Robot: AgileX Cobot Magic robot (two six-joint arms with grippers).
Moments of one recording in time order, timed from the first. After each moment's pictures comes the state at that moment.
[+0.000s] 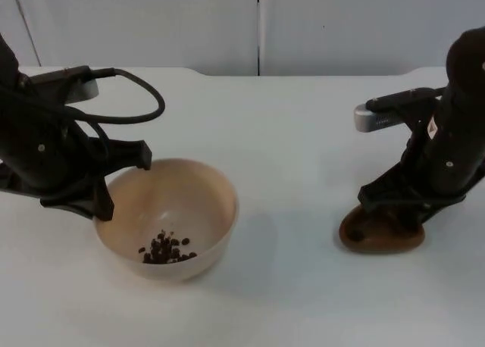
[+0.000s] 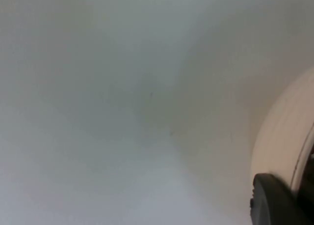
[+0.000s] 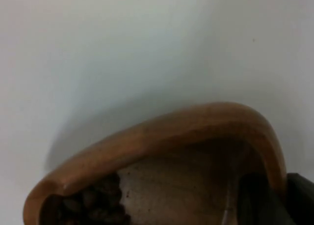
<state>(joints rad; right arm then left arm) 0.45 2.07 -1.18 -0.15 0.54 0.19 -0.21 1.83 -0.89 -0.40 0.46 0.10</state>
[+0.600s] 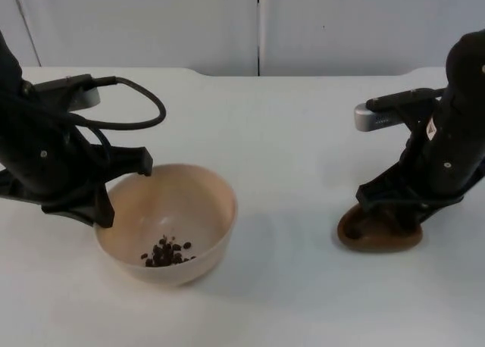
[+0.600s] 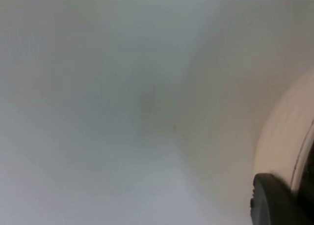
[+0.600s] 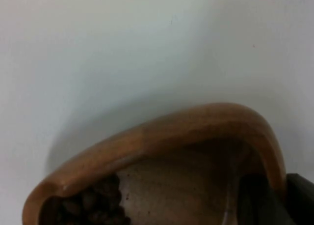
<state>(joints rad) 0.45 2.08 -1.18 -0.15 0.53 0.21 -0.21 1.84 -0.89 -0.40 0.46 0.10</state>
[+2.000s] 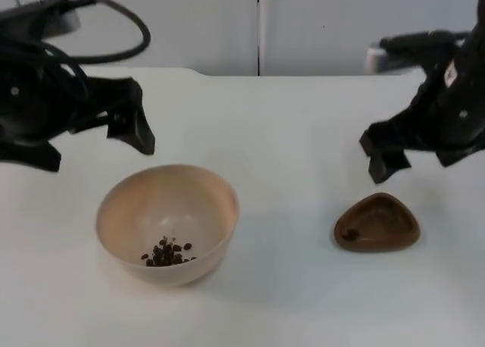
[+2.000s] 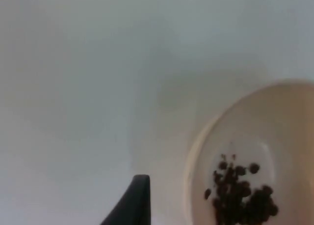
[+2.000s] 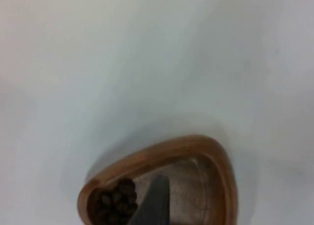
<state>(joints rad) 0.45 1.90 -1.18 -0.15 0.54 0.23 -0.21 1.62 -0.89 -0.45 0.48 0.15</state>
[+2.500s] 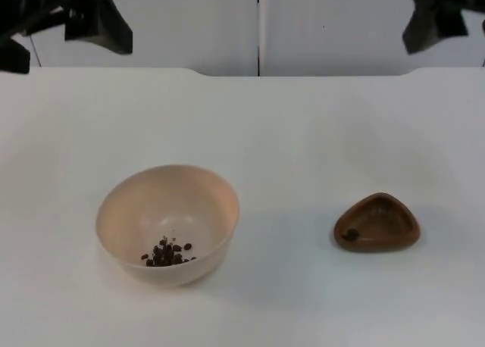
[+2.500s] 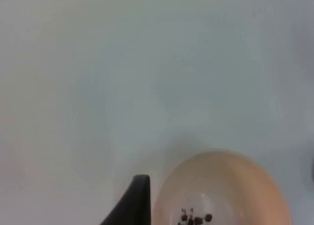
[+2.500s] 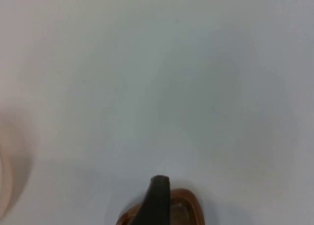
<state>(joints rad) 0.45 1.54 -1.18 -0.15 0.59 0.23 -0.21 1.33 -0.89 -0.45 0.48 0.19</state>
